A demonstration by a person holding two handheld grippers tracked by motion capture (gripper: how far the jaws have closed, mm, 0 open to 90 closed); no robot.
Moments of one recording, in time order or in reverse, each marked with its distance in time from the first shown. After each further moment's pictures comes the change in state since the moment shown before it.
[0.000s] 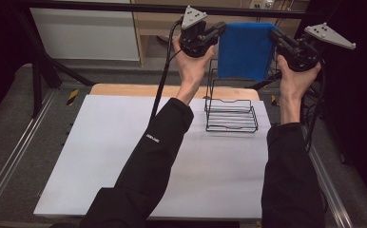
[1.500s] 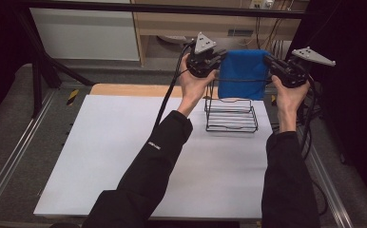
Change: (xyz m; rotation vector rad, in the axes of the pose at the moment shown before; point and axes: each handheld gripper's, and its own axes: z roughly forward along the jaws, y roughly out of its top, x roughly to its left) left arm -0.002 -0.065 0.015 0.146 -0.041 0.100; right arm -0.028 -0.069 0.009 0.164 0.003 0.043
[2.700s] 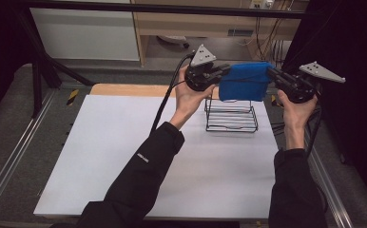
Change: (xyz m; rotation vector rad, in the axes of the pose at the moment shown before) left arm -0.026 -0.010 -0.030 0.048 -0.140 0.018; right arm 0.006 -0.019 -0.039 -0.004 0.048 -0.001
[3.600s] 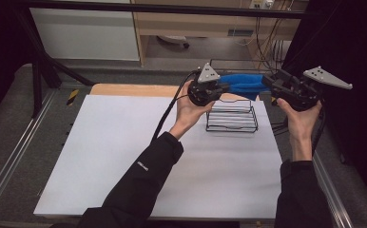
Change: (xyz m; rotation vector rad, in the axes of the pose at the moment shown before) left arm -0.012 -0.037 0.010 0.140 -0.017 0.040; right arm 0.019 0.005 -0.024 -0.002 0.035 0.015
